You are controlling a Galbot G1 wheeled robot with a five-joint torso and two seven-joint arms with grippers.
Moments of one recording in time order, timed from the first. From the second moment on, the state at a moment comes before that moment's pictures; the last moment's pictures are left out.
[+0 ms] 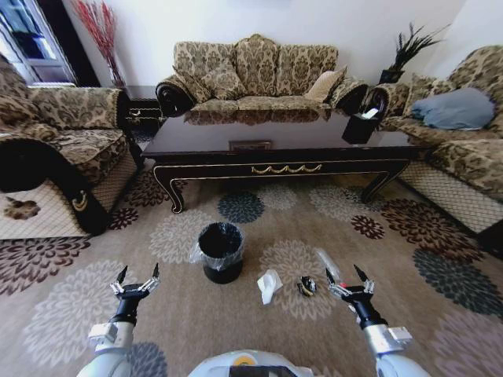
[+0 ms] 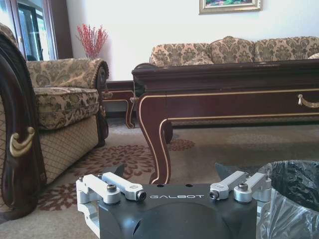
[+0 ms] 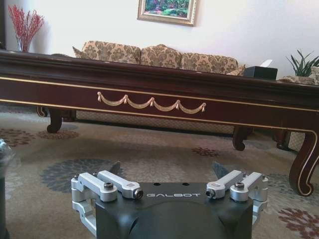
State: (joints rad) left arm 1.82 -1.20 -0.71 -2.06 -0.36 -0.21 -0.15; right arm -1.78 1.32 0.84 1.93 0.30 0.29 -0.22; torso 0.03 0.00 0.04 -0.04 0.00
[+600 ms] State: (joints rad) left arm 1.59 -1.11 -0.52 -2.14 -0.34 0.11 -0.29; right arm -1.76 1.29 0.84 1.85 0.31 0.29 -0.21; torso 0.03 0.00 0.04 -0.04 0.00
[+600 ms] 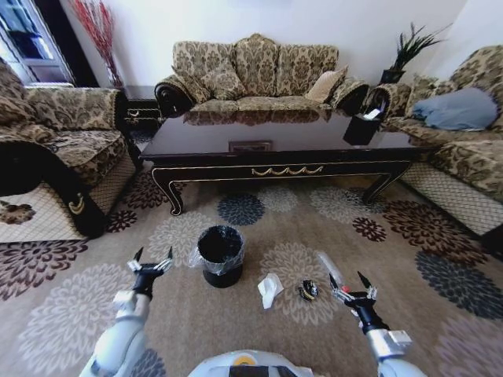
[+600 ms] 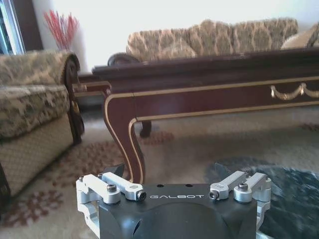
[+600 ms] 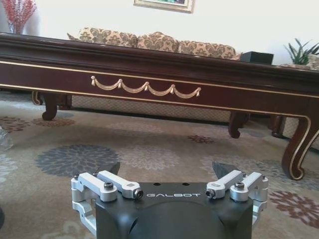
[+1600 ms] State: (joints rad) left arm 1.03 -0.95 -0.19 -2.03 -1.25 0.66 -0.75; right arm -1.78 1.32 0.83 1.83 0.27 0.28 -0.20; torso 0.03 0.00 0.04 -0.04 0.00
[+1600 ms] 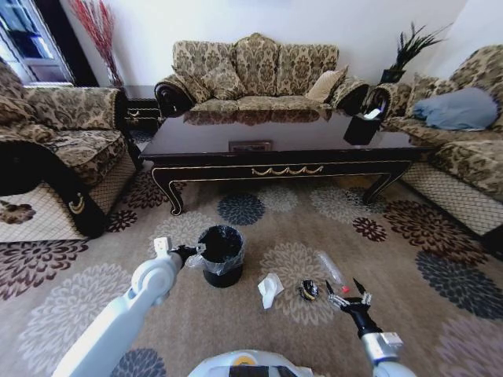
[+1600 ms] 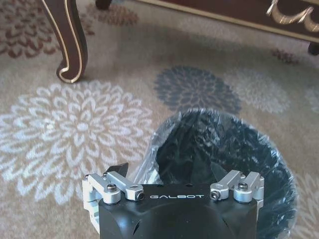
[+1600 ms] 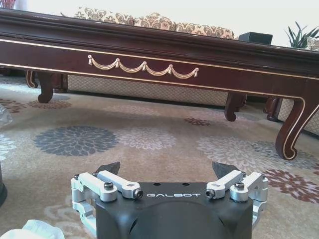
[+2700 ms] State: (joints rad) left arm 0.84 -1.02 -0.12 -1.75 -1.52 0.74 -0.88; right arm -1.77 1.33 0.86 1.79 0.27 0.29 -0.19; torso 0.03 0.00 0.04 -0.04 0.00
